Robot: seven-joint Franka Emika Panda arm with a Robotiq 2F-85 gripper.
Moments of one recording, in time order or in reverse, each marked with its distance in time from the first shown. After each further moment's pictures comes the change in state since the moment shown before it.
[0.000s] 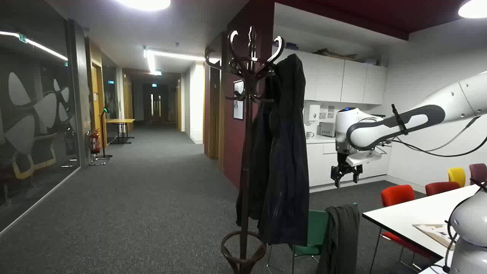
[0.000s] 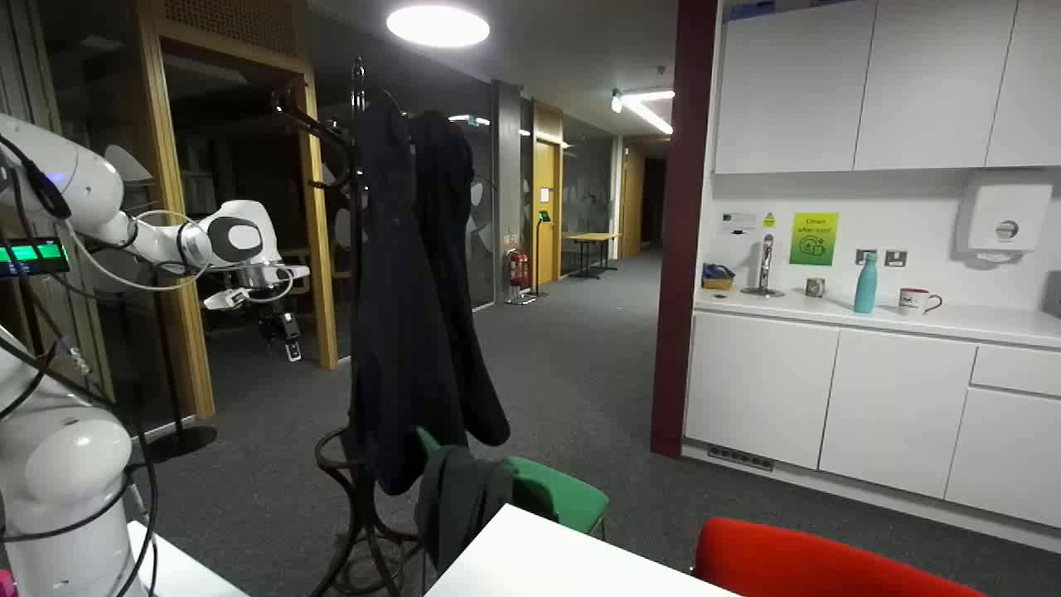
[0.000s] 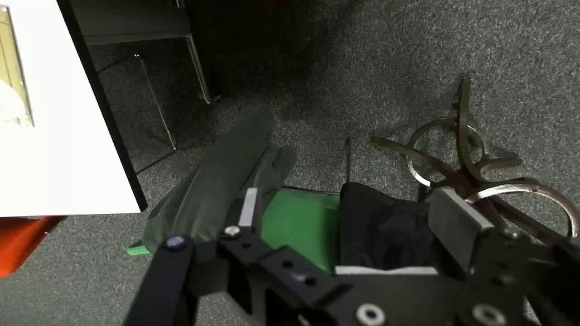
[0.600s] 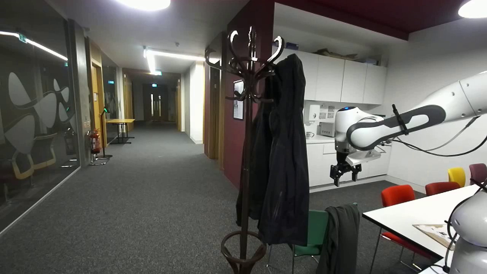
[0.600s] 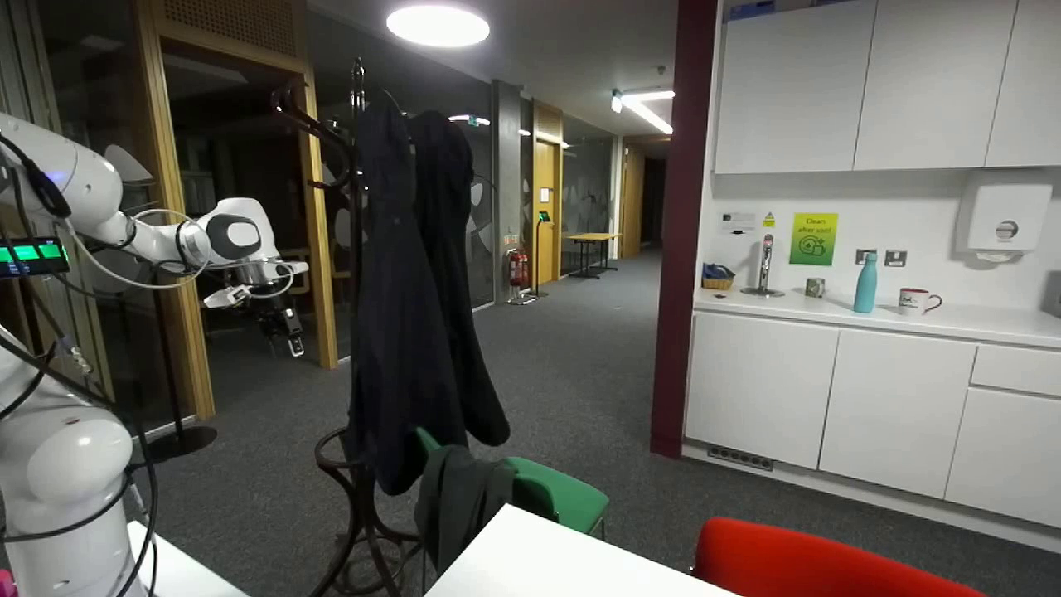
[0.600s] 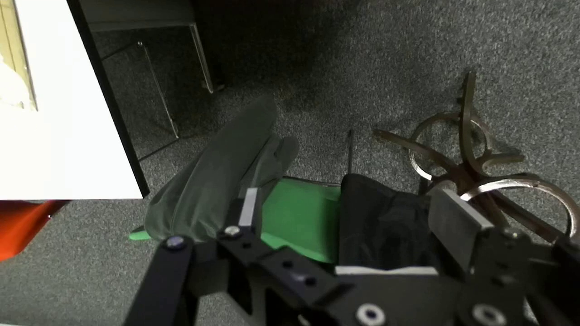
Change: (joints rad) arm 0.010 0.001 -0.001 0.010 -0.031 0.013 0.000
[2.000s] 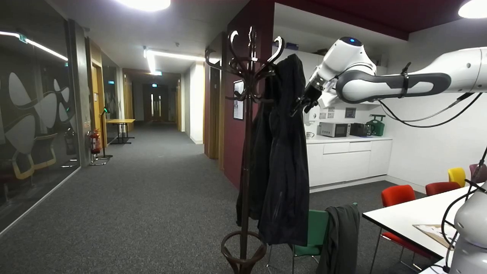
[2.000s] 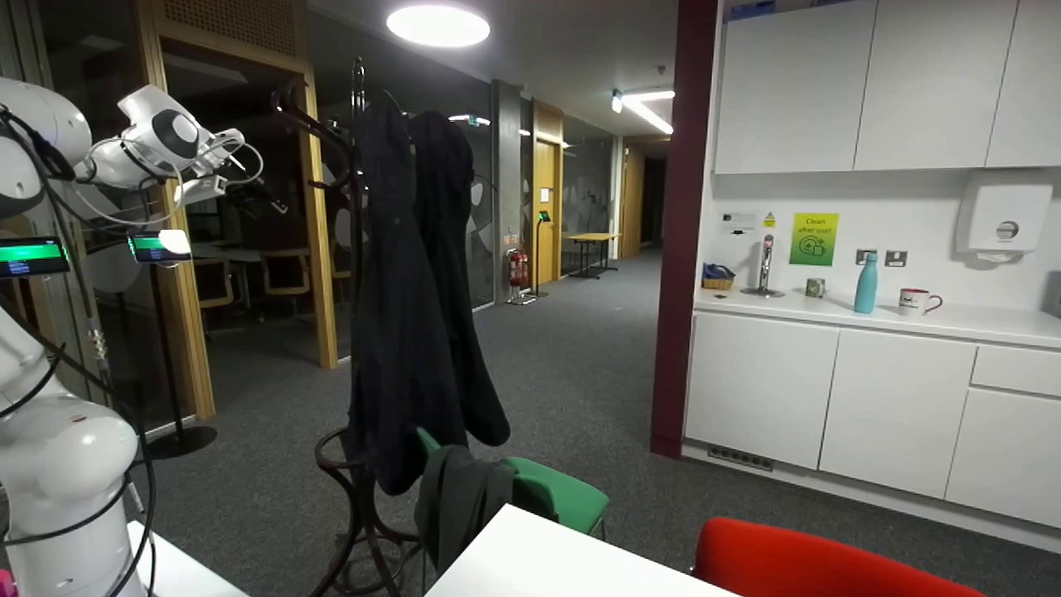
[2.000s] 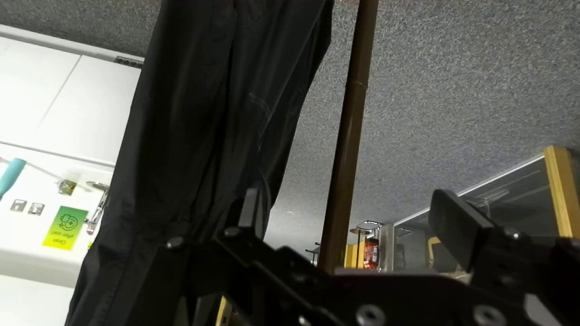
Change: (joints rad) arm 0.060 0.119 0.160 0.593 -0.242 0.194 0.001
